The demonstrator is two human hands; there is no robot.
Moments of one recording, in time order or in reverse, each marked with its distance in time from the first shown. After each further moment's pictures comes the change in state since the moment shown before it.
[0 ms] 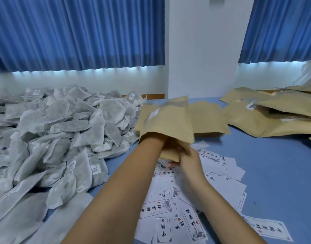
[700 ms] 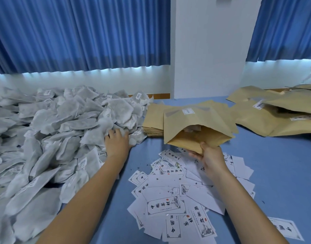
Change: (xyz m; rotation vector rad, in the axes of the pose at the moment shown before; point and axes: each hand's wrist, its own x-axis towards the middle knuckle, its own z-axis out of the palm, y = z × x) left_hand -0.014 -0.160 0.003 0.786 0.449 -0.188; right_hand 0.036 -0.003 -0.036 0.088 0.135 0.143
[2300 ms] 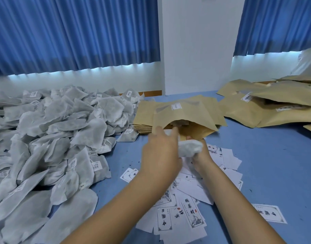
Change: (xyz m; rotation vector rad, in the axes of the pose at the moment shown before) left_hand -0.109 0.079 -0.164 -0.515 0.067 0.312; right_hand -0.002 0.007 -0.001 -0.246 -0.029 -0.025
